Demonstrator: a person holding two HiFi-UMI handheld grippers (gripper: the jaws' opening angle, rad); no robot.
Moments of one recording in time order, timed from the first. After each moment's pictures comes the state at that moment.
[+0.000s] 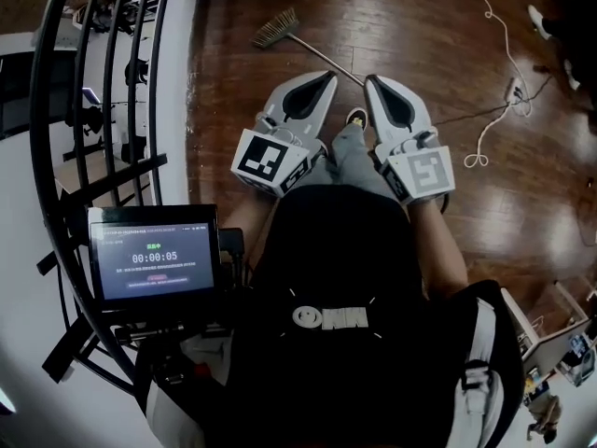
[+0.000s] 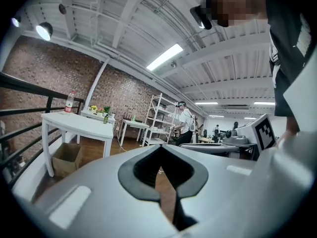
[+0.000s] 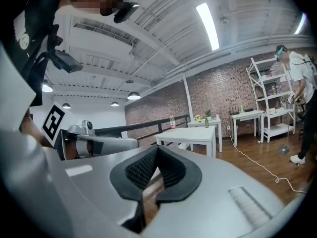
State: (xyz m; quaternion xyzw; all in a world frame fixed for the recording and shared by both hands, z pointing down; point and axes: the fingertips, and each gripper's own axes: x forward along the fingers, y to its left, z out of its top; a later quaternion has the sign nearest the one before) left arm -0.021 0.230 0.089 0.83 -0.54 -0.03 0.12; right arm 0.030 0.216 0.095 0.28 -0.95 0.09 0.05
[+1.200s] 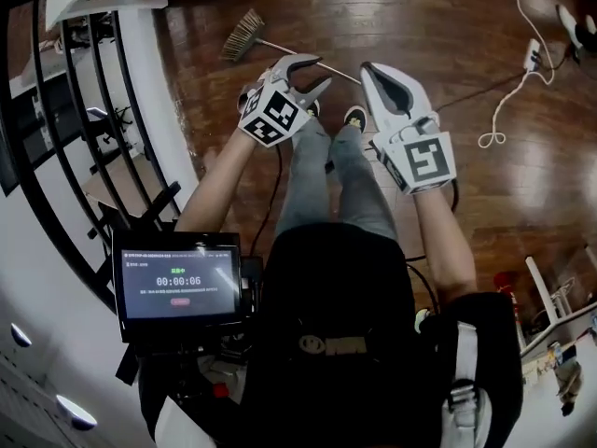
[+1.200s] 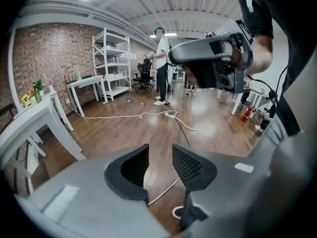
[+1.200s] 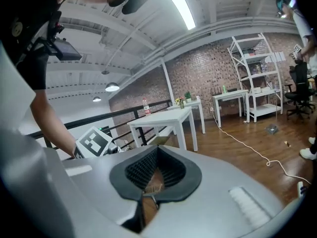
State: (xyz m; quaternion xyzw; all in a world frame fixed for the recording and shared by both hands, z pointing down) left arm 0.036 0.009 0.355 0.89 -0.27 0.36 0.10; right arm 0.089 -0.013 0.225 0.33 -0.93 0.16 0.09
